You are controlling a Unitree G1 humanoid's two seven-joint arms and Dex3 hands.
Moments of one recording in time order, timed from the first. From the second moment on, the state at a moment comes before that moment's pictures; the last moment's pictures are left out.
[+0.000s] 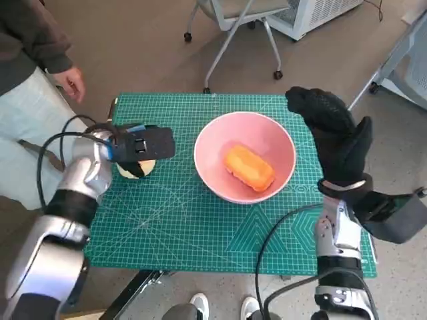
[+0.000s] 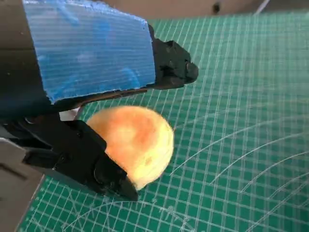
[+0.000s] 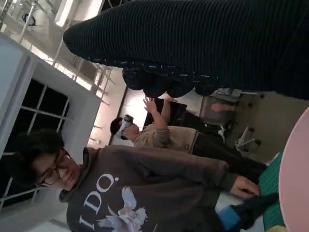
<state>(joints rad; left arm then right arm) -1.01 0.50 -0.48 1.03 0.66 0.13 -0.51 -0.59 -0.08 -0.19 0.50 0.40 -0.64 0.60</state>
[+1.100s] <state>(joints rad) -1.11 0.44 -0.57 1.28 0.72 0.11 -0.39 -0.58 -0.08 -0.20 0.49 0.39 -0.64 0.58</state>
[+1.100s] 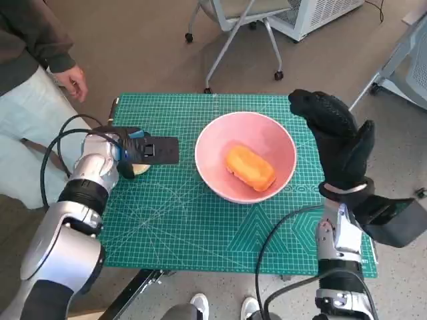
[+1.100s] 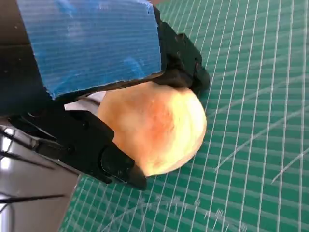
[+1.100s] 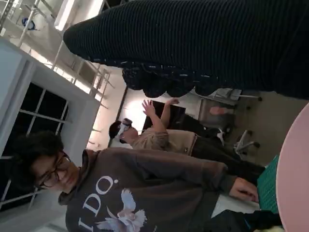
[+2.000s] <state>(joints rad) -0.97 0.58 -0.38 0.68 0.61 0.08 -0.41 -0.58 -0.08 -0.19 0.49 0.39 -0.64 0.58</state>
